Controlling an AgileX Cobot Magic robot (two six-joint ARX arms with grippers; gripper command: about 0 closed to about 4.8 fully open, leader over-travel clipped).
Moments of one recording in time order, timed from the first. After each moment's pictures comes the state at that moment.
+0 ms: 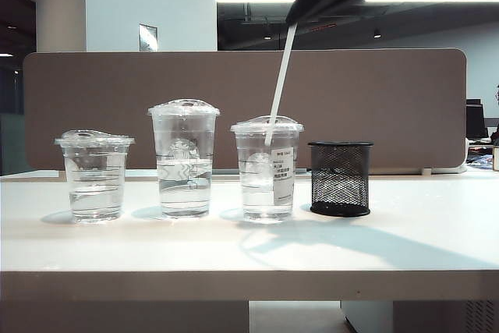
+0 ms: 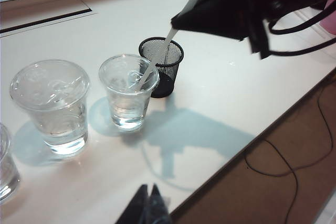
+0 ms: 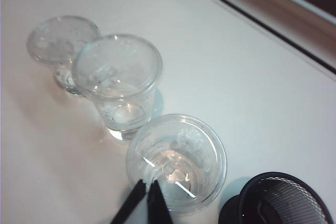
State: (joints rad) left arm -0.61 0.69 0.93 -0.59 0.16 -0.08; right arm 0.48 1.45 1.26 -0.34 -0.23 -0.24
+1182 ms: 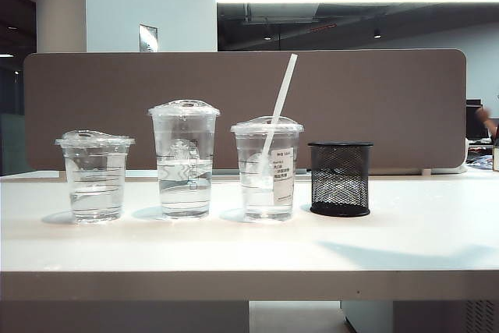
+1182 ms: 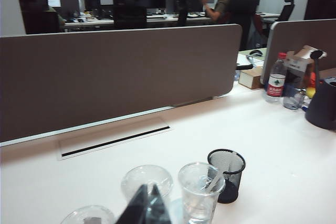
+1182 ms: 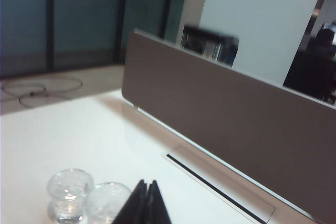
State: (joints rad) left arm -0.61 0.41 0.92 -0.45 -0.11 0.01; right arm 0.48 0.88 1.21 -0.26 -0.18 -0.21
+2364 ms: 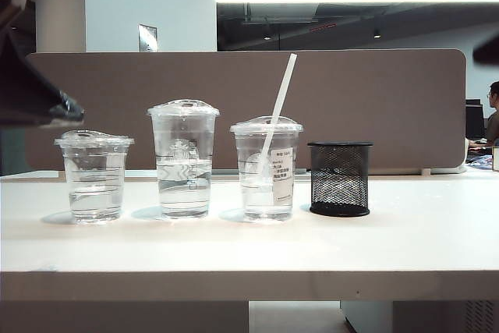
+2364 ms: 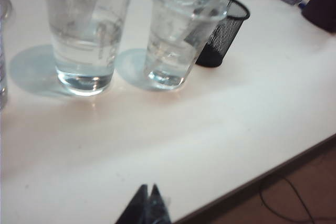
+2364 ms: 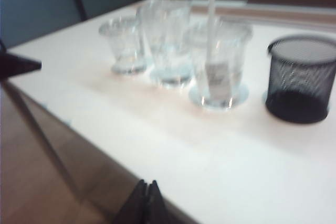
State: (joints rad) left arm -0.61 0.59 0.15 0.20 0.02 -0.27; right arm 0.48 0.01 0.11 -0.23 -0.24 0.08
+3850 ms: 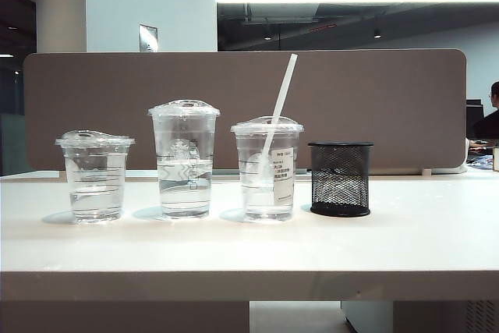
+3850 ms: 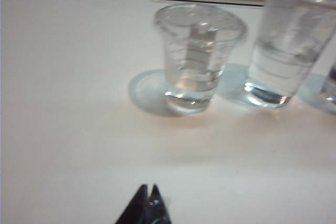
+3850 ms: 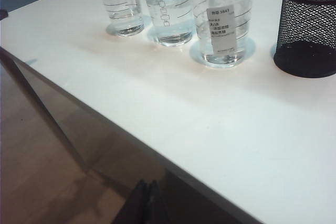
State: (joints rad) left arm -0.10 0.12 0.00 -0.10 0.05 -0.08; right arm 0.48 0.00 0.05 -0.28 -0.24 0.08
